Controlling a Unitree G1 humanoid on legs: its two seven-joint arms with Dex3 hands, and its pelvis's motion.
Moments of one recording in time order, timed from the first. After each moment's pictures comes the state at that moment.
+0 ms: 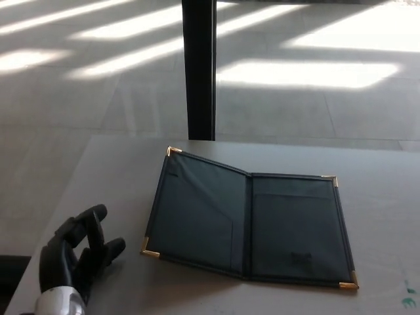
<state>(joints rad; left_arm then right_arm) -0.18 0.03 0.19 0.12 -0.21 0.36 0.18 -0.02 -0.50 -0.75 0.88 0.40 0.06 0.06</state>
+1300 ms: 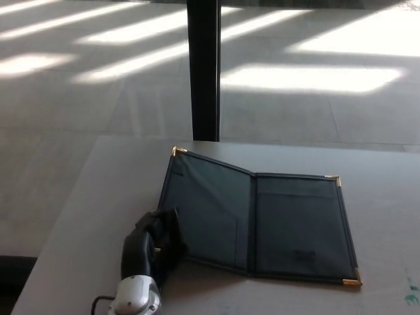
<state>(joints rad) -0.31 -0.10 -0.01 0.29 -0.18 0.31 0.26 -0.04 -0.52 -0.73 0.88 0.40 0.10 0.03</state>
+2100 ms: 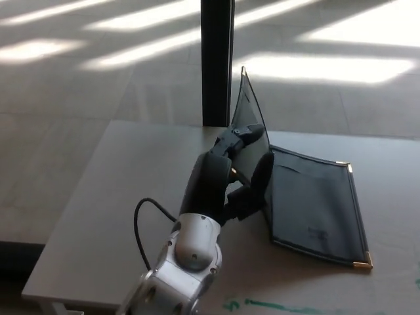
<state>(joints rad) -0.50 0.06 -0.44 0.02 0.10 0.41 0.27 -0.03 -0.54 -0.70 0.86 0.40 0.10 0.02</state>
